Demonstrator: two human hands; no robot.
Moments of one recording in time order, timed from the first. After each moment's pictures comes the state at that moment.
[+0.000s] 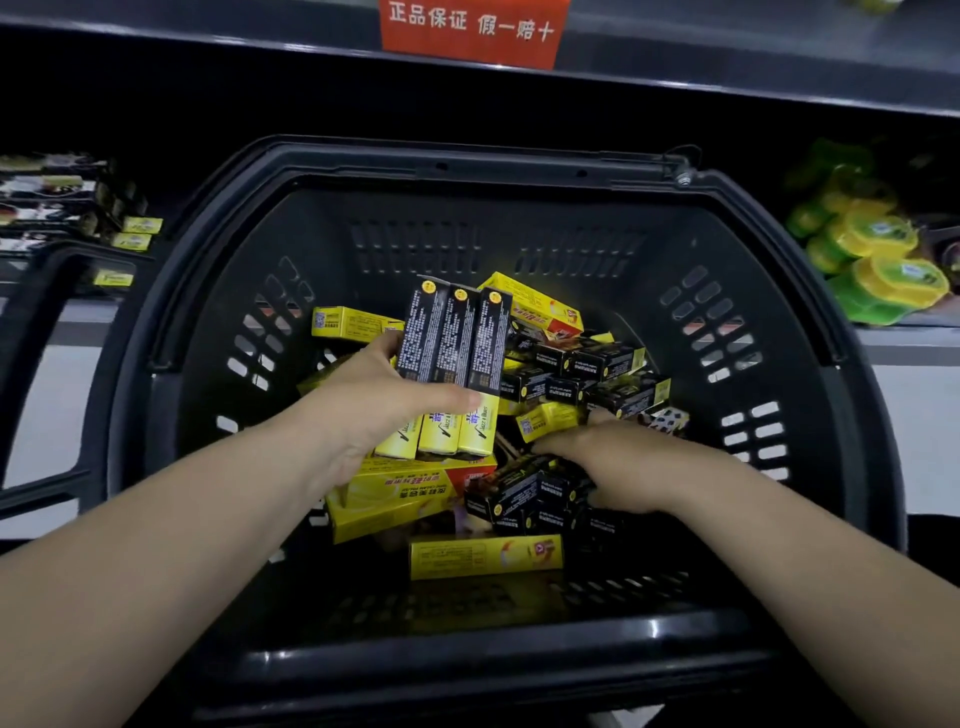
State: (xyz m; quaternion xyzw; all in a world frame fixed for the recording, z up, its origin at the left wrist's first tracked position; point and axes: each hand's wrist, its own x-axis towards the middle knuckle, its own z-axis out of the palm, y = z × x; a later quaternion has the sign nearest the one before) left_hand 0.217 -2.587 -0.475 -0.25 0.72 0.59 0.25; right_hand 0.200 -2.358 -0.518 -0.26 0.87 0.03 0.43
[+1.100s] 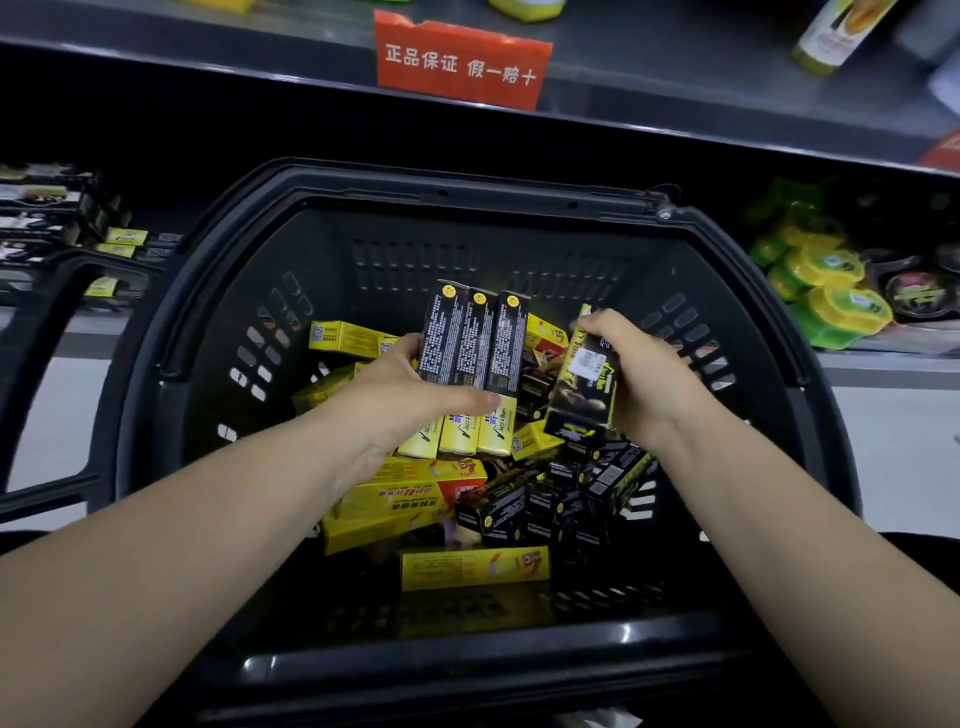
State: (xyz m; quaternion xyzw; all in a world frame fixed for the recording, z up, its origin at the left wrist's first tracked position) left_hand 0.209 -2.568 -0.470 -0.21 0.71 0.63 0.24; right_hand 0.164 -2.368 -0.466 0.24 0.65 -0.68 0.23
